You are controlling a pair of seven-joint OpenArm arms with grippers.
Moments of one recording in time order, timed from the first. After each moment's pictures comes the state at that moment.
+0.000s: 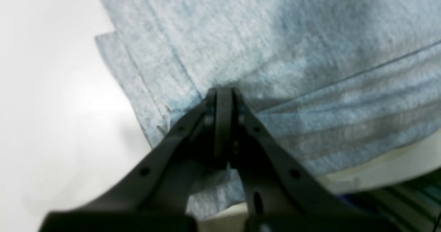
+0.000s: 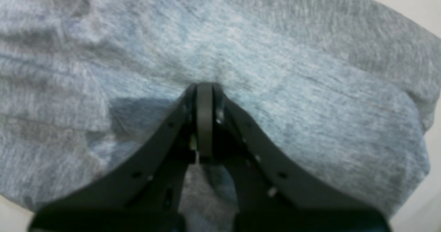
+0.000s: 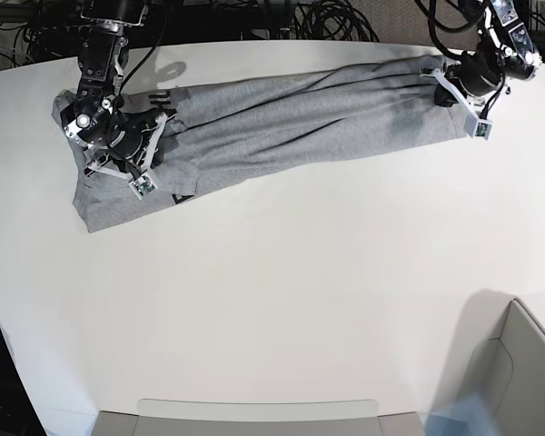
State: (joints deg) left arm 22.2 -9.7 -33.3 99.4 -26.2 -35.4 66.7; right arm -5.8 3.5 17.8 95.3 -5.3 44.6 -51.2
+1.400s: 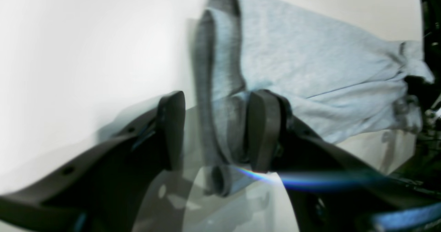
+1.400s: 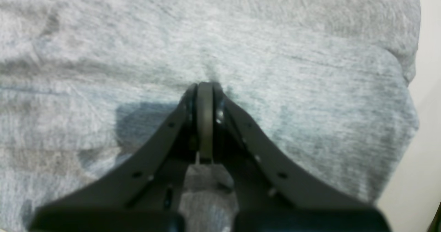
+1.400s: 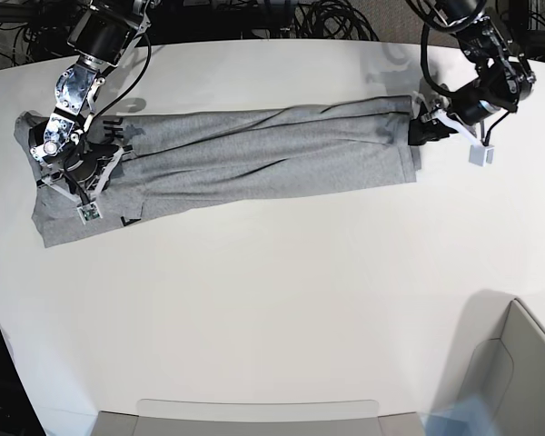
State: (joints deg) left arm 9.6 -7.5 -42.9 84.5 -50.6 -35.4 77.2; right arm 3.1 3.8 30.2 86.3 -16.9 44.7 -45.9
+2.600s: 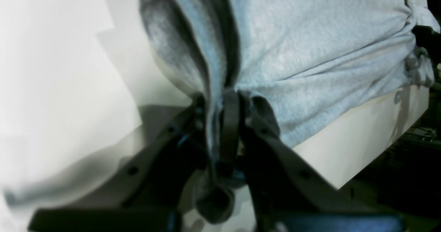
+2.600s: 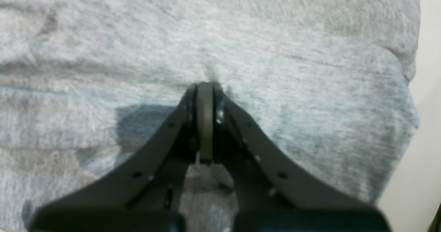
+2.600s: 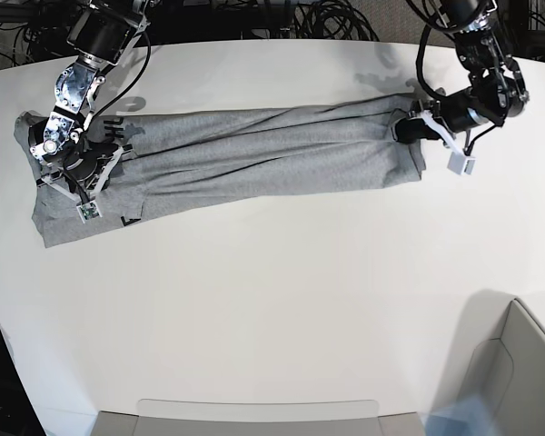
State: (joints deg) left arm 9.9 -12.1 -32.5 84.2 -50.7 -35.4 76.2; right arm 2.7 4.0 30.2 86.8 -16.8 44.7 -45.4
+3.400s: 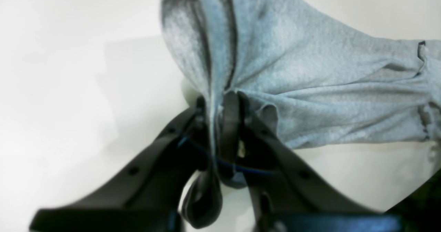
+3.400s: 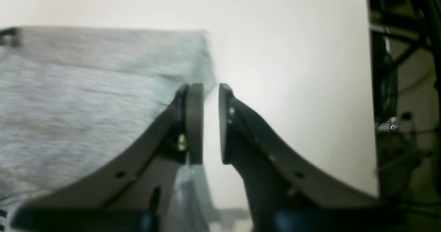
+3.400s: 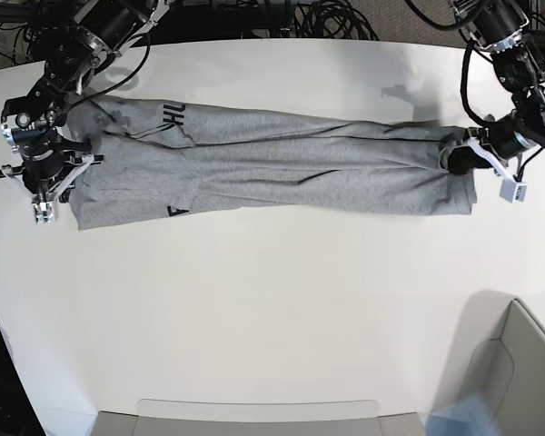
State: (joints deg) left arm 5.3 -18.1 -38.5 90.2 -49.1 -35.2 78.7; right arm 2.1 -0.7 41.0 107.1 -10.2 44.7 -50.1
